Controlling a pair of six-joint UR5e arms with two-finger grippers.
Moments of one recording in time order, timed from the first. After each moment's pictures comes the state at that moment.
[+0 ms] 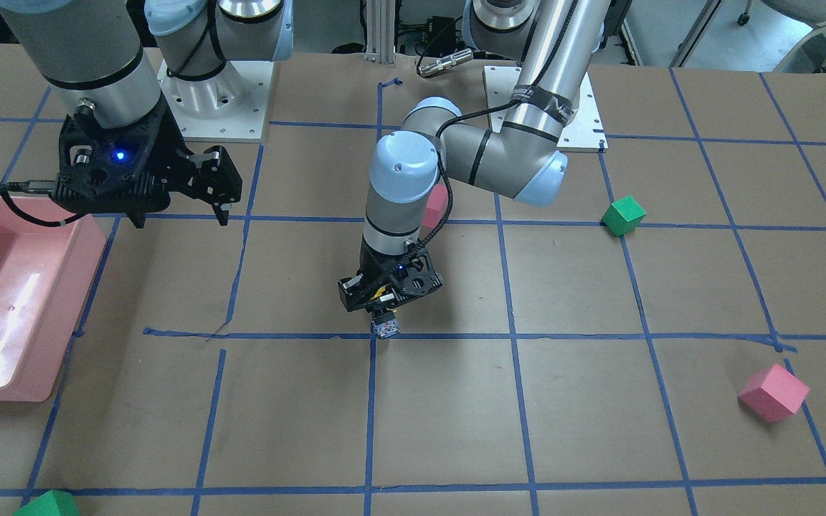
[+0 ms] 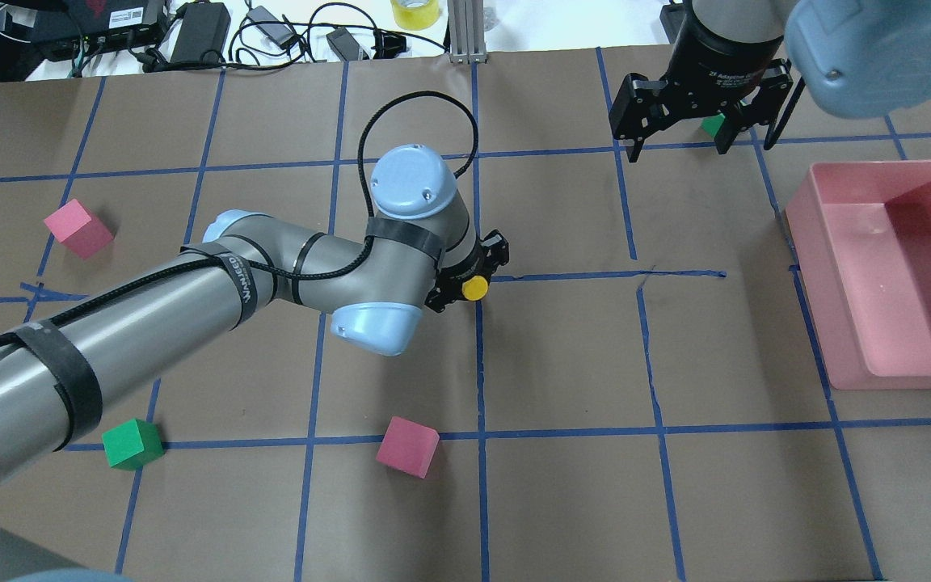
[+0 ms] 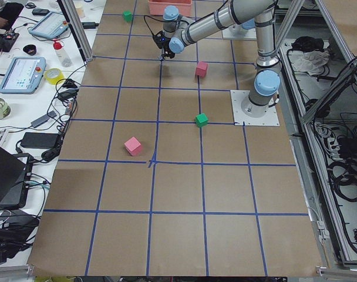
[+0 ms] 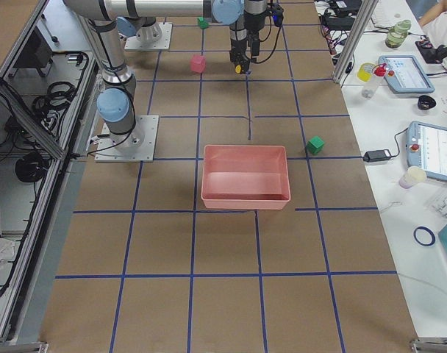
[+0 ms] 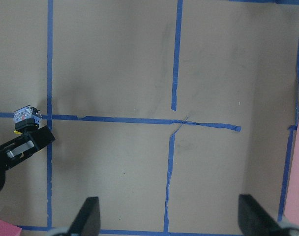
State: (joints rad) left arm -1.91 -2.00 -1.85 -0.74 1.40 -1.00; right arm 1.62 -1.48 1.50 -1.64 -1.57 -0.01
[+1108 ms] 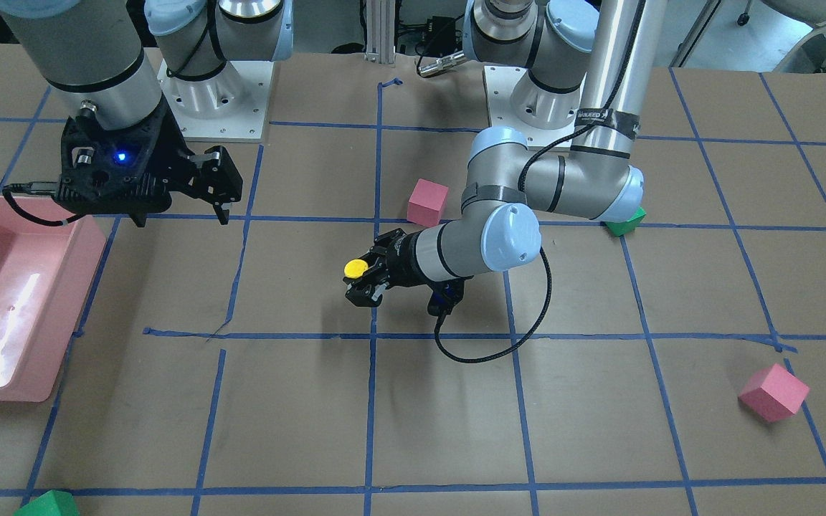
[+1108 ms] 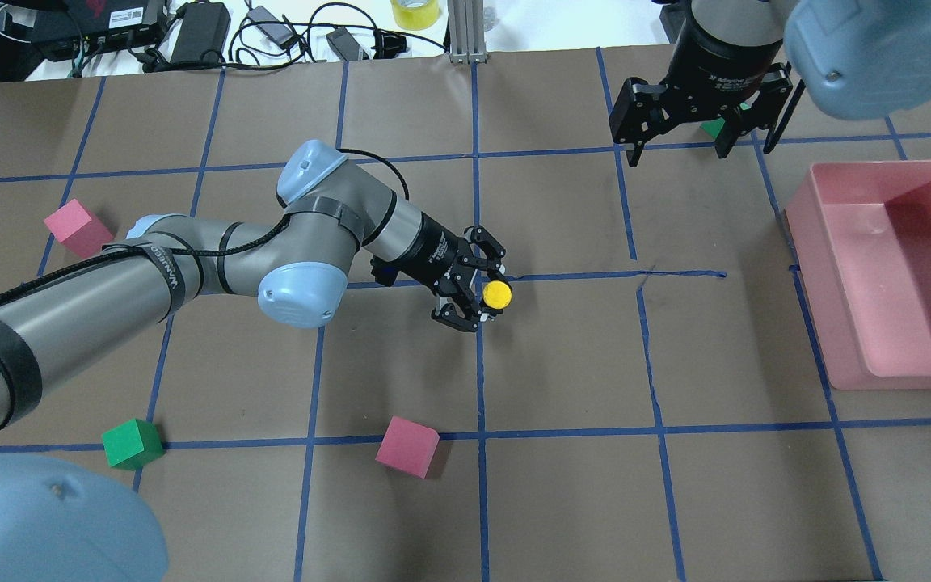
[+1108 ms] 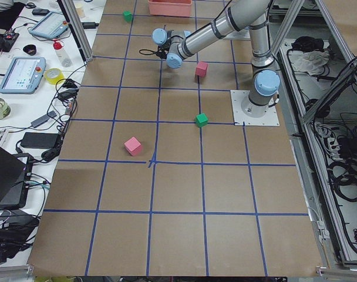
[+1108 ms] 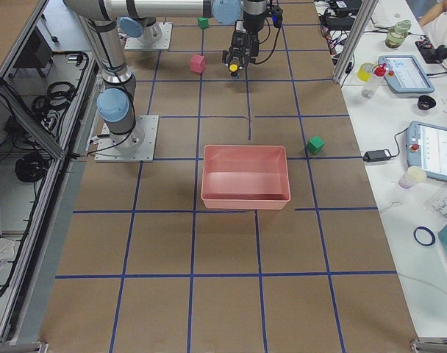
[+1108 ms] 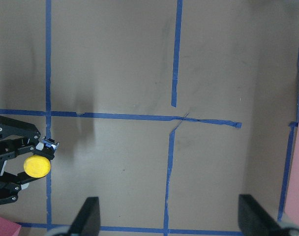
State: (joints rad) left arm -1.74 -2.01 -1.91 -0.94 0.79 -1.27; right arm 1.62 -1.48 1.50 -1.63 -1.57 -0.01
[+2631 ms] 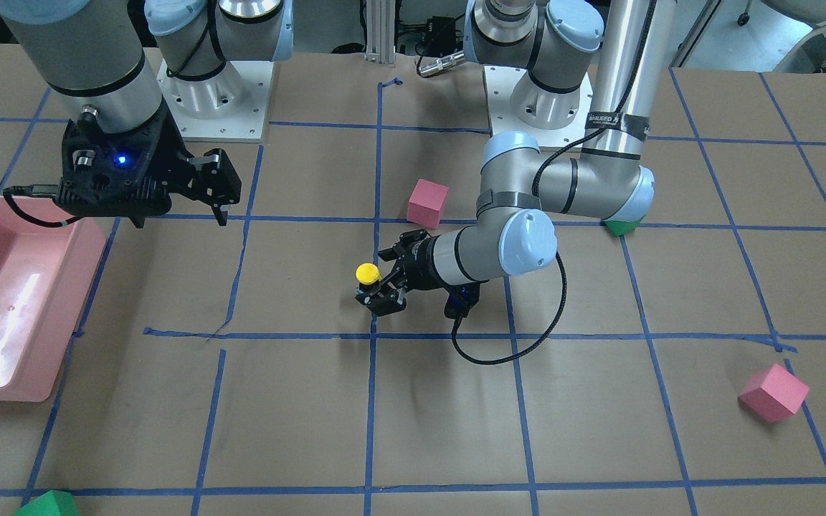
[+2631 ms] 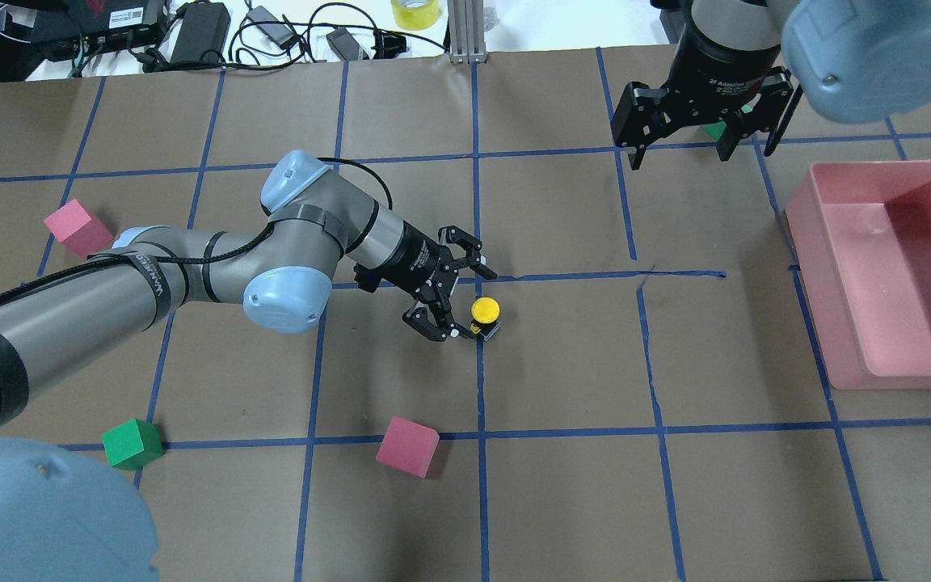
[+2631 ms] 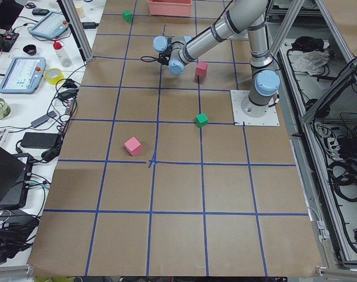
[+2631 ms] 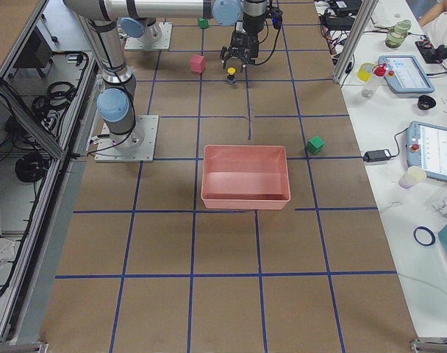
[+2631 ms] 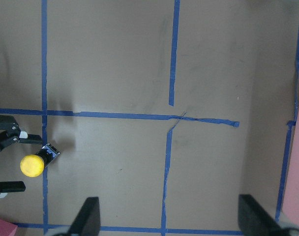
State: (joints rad) left arm -1.71 -2.00 -1.91 -0.95 0.85 -1.25; right arm 1.62 -1.47 1.51 -1.63 -1.58 -0.01
